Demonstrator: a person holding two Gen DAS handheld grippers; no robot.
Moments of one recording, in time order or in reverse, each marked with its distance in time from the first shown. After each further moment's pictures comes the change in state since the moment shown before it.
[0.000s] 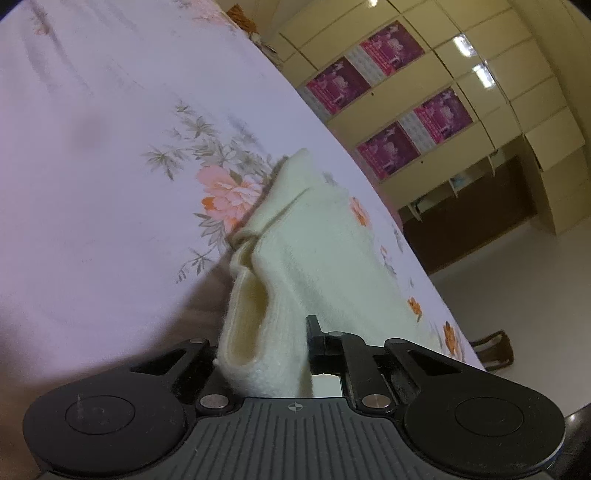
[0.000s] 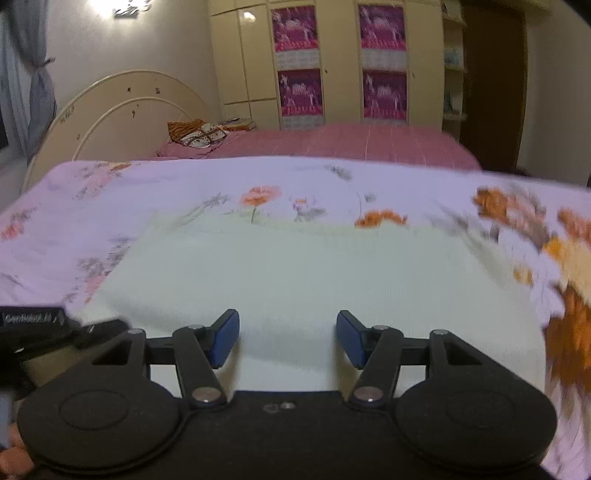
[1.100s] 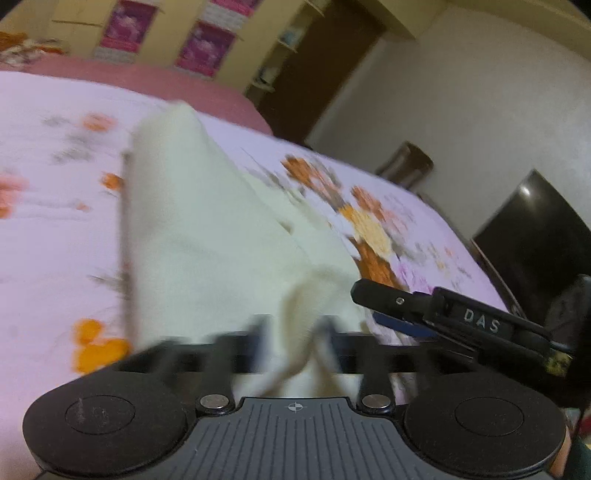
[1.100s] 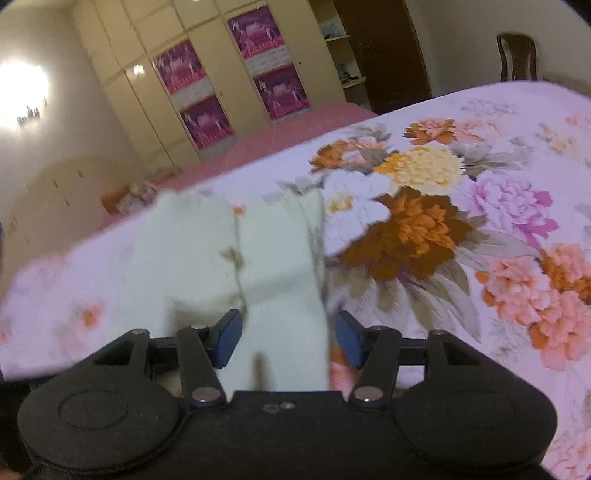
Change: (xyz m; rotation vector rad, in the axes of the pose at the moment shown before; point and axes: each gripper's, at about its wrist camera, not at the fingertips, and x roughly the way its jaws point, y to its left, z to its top) left arm 0.006 -0.158 -0.075 0.589 0.284 -0.254; right arm -0.096 -0.148 -0.059 0.494 -0.051 0.034
